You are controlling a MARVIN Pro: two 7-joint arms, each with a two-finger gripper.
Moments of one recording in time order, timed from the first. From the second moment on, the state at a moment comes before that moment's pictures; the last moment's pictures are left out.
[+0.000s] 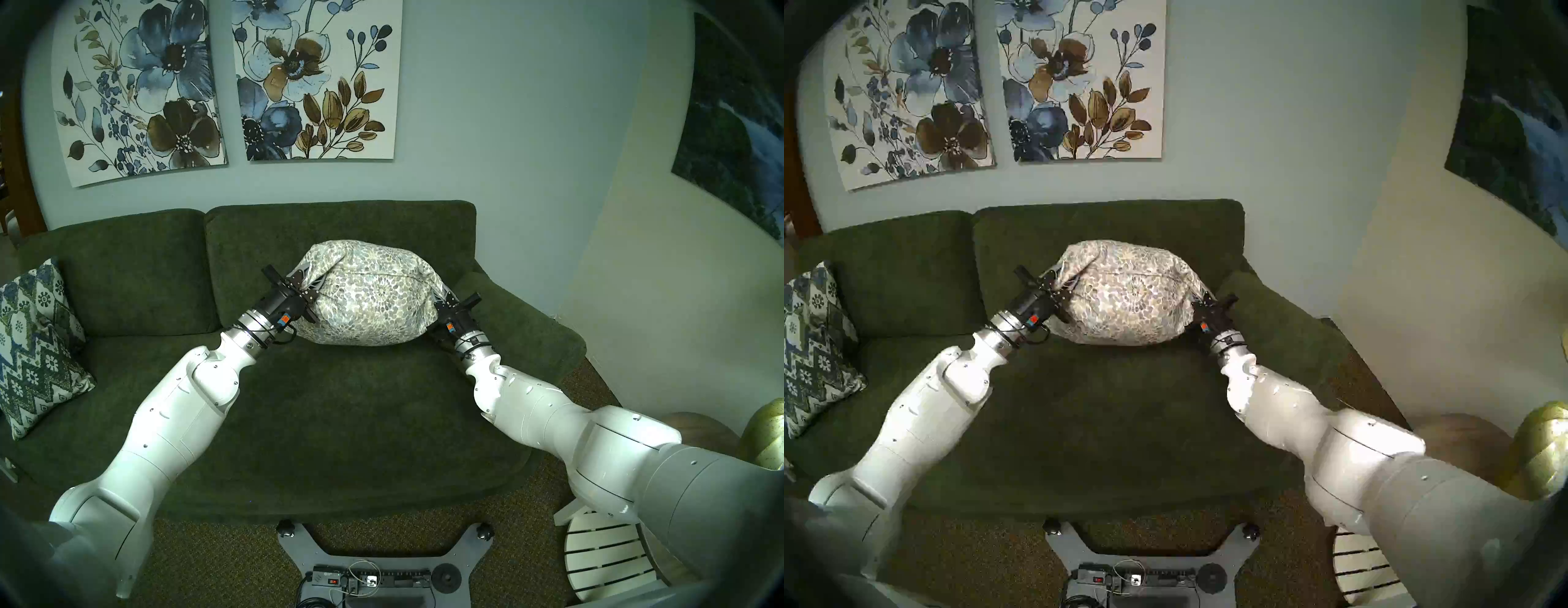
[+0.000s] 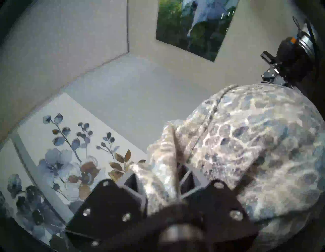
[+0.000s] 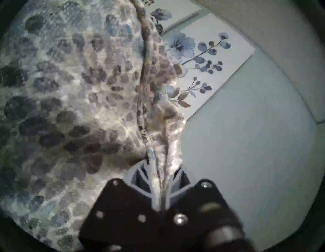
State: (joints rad) left arm 1.26 -1.05 -1.28 -1.23 0.57 -0.77 0.19; right arm -0.80 -1.35 0.39 -0.43 -0.13 -0.73 -0.75
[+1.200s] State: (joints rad) left arm 1.43 -0.98 -1.25 -1.25 0.72 -0.87 0.28; right arm -0.92 -1.28 0.23 -0.42 -0.24 -0.78 -0.80
